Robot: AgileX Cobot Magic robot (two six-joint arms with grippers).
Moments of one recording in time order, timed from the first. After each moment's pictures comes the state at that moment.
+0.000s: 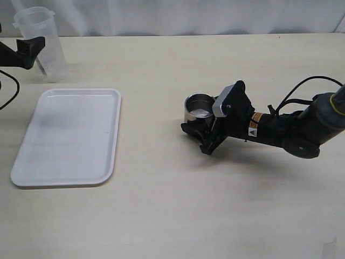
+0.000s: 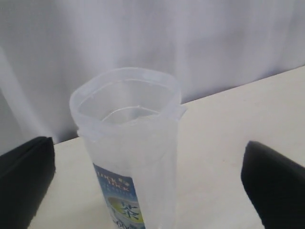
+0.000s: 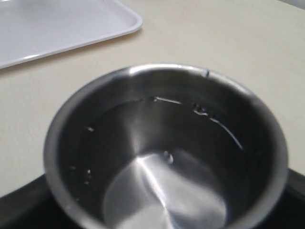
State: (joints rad) left arm 0.22 1.90 -0.85 0.76 -0.84 -0.32; right arm 0.18 2.20 -0.81 -0.84 -0.99 0.12
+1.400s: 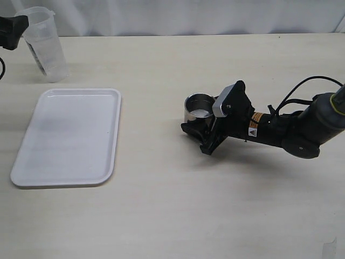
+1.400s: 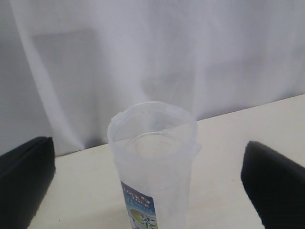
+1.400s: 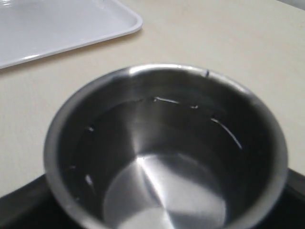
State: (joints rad) left arm 0.22 1.73 -0.84 0.77 -0.69 -0.45; right arm 0.18 2.21 -0.81 -0.84 -0.99 0.12
